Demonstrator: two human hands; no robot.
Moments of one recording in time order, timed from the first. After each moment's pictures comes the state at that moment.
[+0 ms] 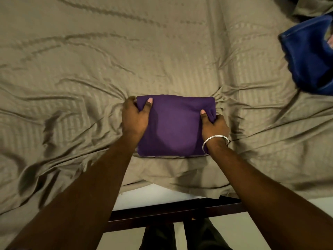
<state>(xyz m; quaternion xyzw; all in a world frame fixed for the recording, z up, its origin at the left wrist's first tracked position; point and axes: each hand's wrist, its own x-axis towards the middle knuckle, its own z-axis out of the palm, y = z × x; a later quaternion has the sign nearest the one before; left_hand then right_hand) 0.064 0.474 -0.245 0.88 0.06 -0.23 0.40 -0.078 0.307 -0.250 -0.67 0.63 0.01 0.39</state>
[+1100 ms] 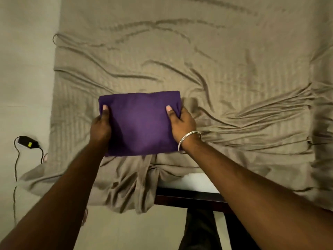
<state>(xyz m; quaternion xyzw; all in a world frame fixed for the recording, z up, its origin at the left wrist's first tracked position) 0.120 0.781 -0.200 0.85 0.28 -0.18 0.41 0.038 0.572 -0.228 -0.66 0.38 0.09 0.65</state>
